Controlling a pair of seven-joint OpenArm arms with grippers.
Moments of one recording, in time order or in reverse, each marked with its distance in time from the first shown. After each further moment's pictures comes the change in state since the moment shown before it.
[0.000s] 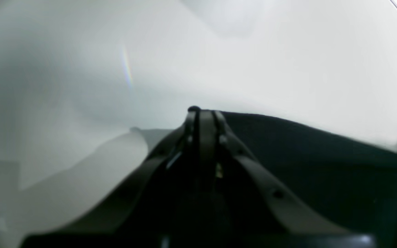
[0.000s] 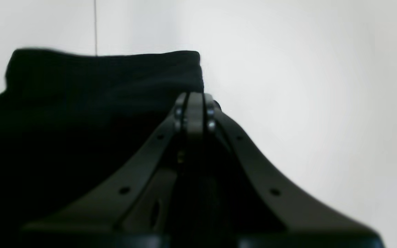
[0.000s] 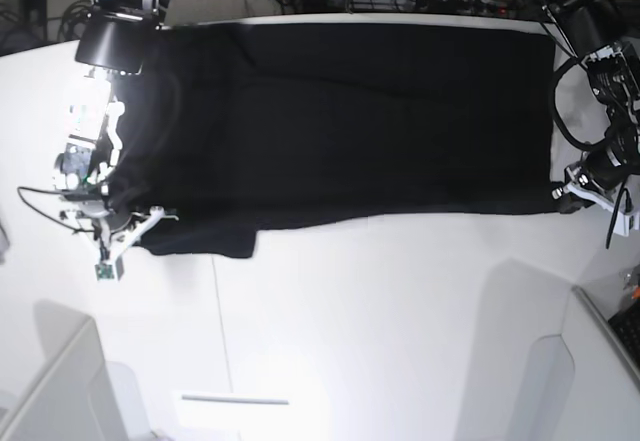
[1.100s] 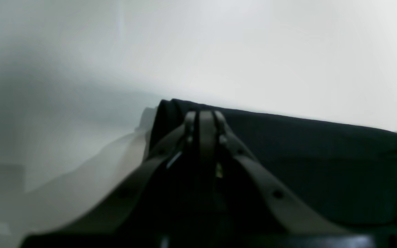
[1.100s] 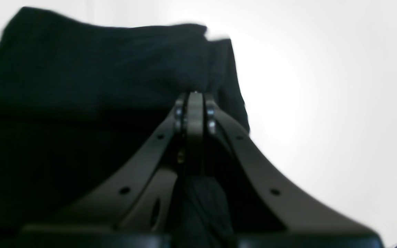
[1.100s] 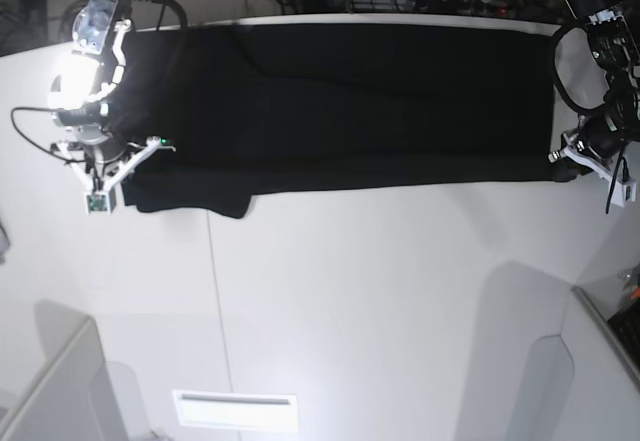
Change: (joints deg) left arm 10.0 -1.0 0.0 6.8 -6.1 0.0 0.4; right arm -17.9 -3.1 4.2 20.0 0.3 0.0 -4.9
